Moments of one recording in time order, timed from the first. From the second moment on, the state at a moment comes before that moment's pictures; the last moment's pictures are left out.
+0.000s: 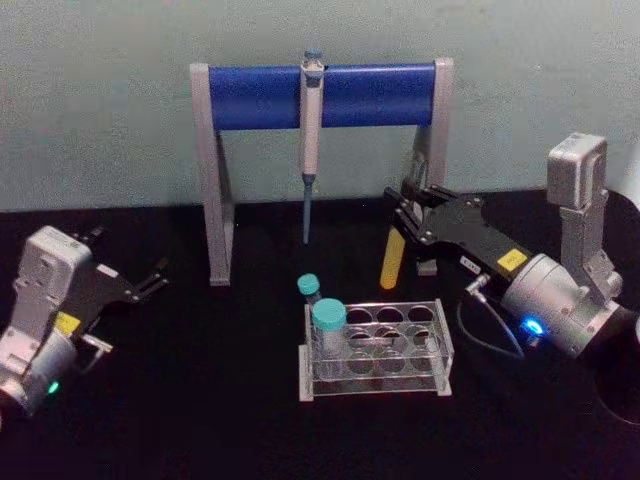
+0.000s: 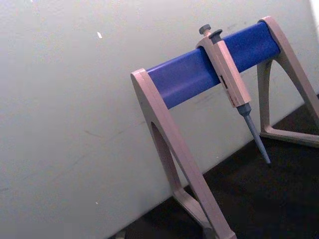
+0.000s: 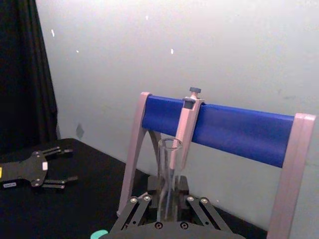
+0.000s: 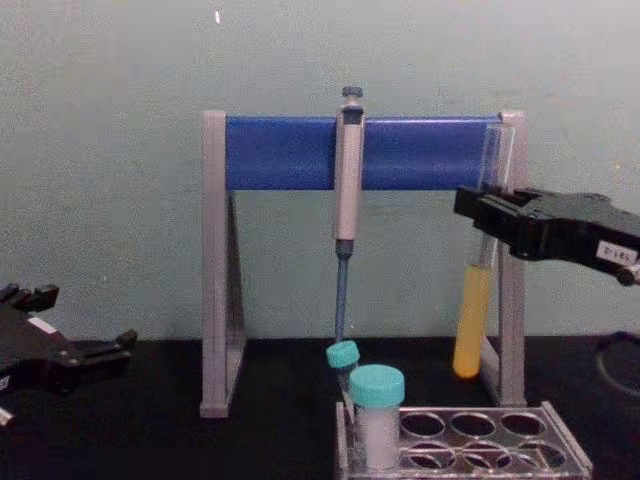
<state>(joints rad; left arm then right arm) -0.20 0.60 0.45 -1.41 -0.25 -0.12 0.03 0.24 0.39 -0.34 -1.54 0.46 -0.04 0.42</state>
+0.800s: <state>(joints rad) -0.20 0.60 0.45 -1.41 -0.25 -0.12 0.03 0.08 0.49 -0.28 -1.72 0.46 0.01 0.40</state>
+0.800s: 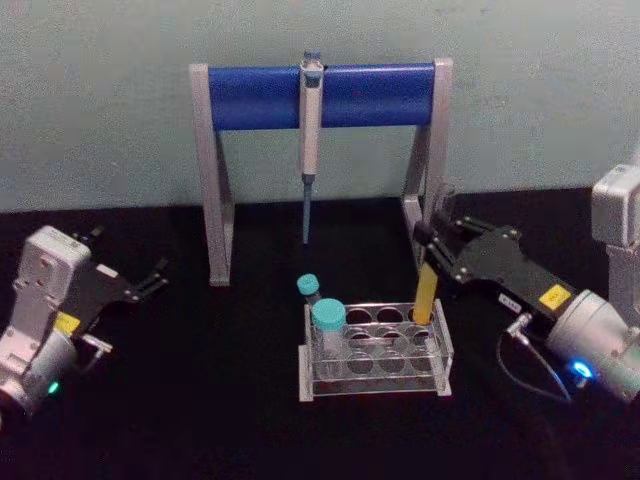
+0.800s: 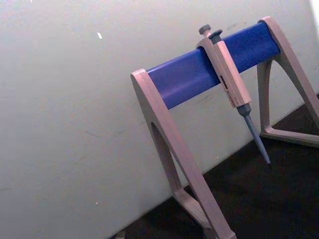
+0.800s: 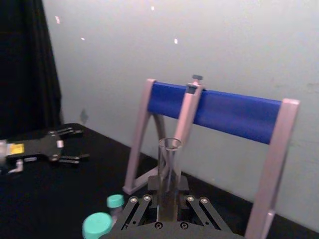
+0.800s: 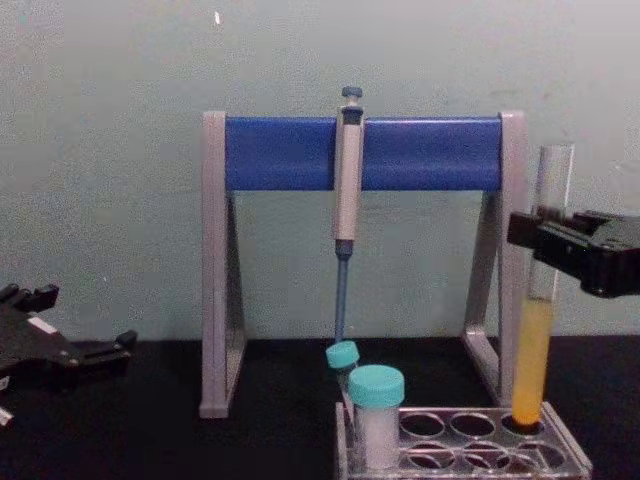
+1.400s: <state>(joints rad) -0.20 0.60 0.45 -1.41 -0.25 -0.12 0.03 0.17 0.44 -0.37 -1.65 0.49 0.00 0.47</state>
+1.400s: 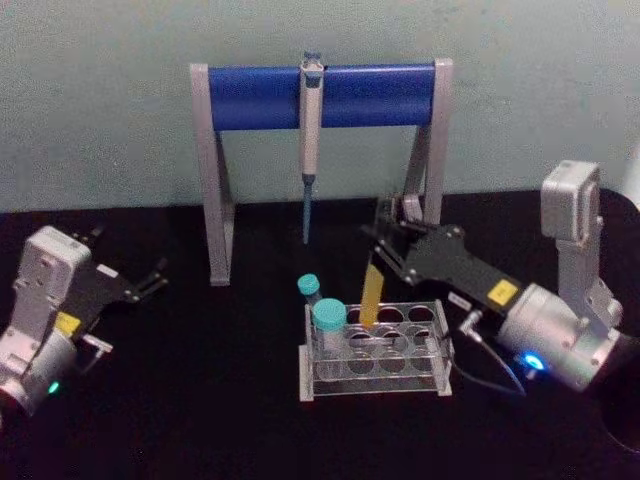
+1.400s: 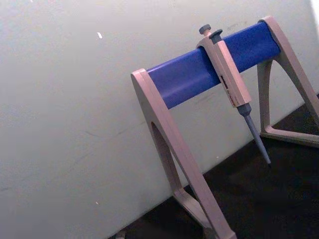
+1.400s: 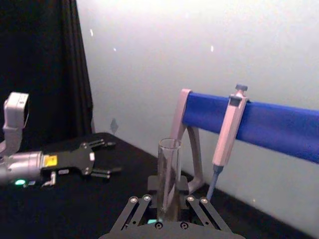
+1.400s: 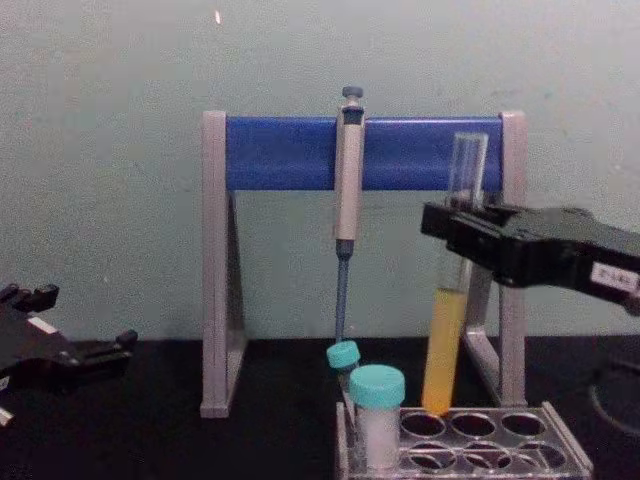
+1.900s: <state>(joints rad) -0.20 0.60 0.45 -1.41 -0.25 -0.12 0.03 0.25 0.40 -0.36 -1.56 0.46 -0.03 0.42</state>
